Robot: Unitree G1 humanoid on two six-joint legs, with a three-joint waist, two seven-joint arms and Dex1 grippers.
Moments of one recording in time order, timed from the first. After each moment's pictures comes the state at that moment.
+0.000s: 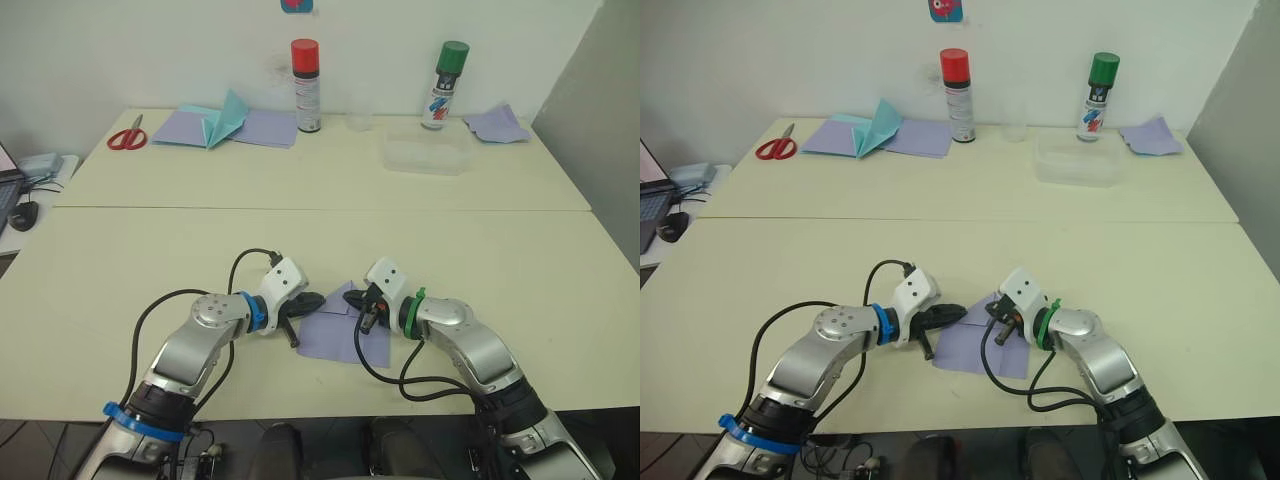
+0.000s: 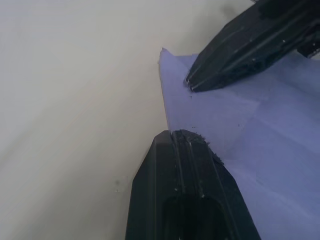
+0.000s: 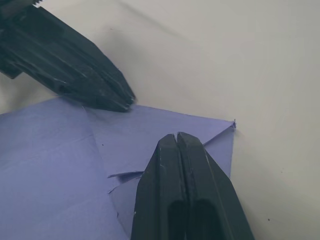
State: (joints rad) left arm -0.29 0.56 -0.22 -0.15 -0.20 0.54 -0.82; right arm -0.34 -0.28 0.34 -0.11 0.12 0.59 0.63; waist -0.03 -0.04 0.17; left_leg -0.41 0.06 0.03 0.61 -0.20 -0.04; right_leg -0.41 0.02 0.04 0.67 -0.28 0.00
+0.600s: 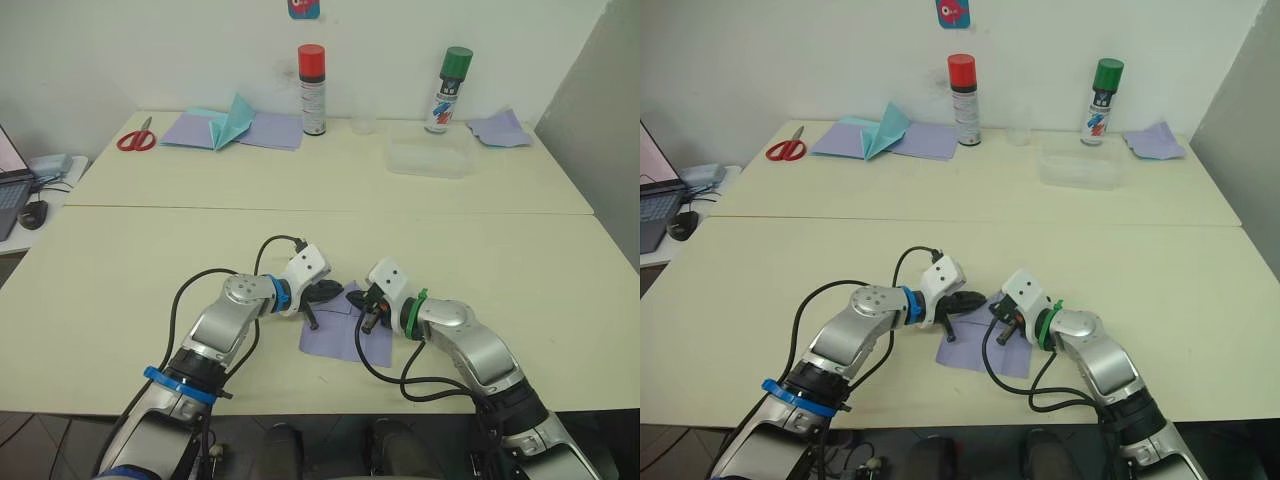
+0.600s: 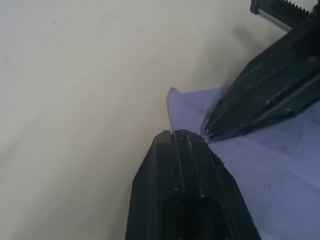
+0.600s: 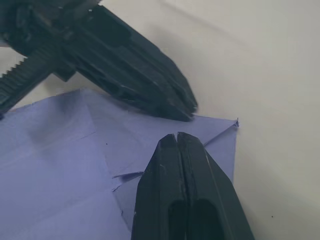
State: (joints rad) left arm -0.52 0.41 -0.31 0.16 -0.11 0.43 -0.84; right arm -0.34 -0.29 0.34 -0.11 0.11 0.61 0.61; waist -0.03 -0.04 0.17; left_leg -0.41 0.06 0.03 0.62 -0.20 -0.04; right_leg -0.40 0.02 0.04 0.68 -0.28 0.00
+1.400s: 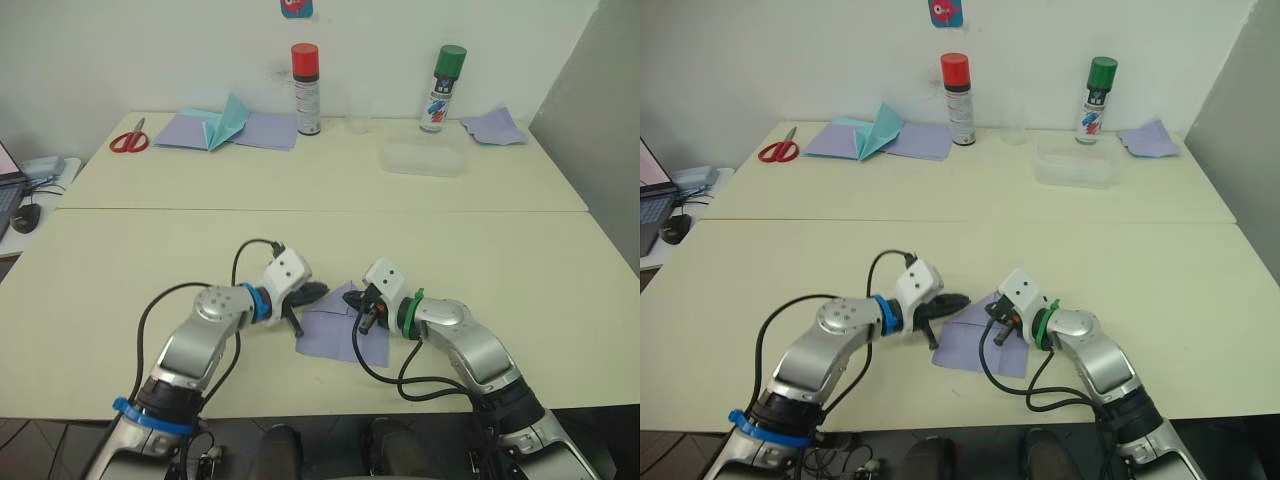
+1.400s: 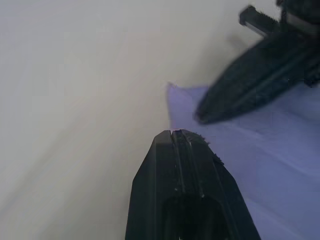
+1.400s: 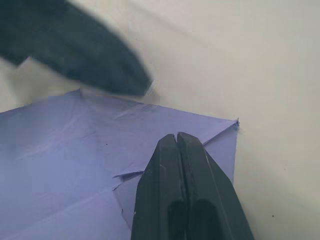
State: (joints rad) left arm -0.28 0.48 -0.22 -0.12 -0.14 0.49 -0.81; right arm -0.35 -0.27 0.35 -0.08 0.10 0.58 0.62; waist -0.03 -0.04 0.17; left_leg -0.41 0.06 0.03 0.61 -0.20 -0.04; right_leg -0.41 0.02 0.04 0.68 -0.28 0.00
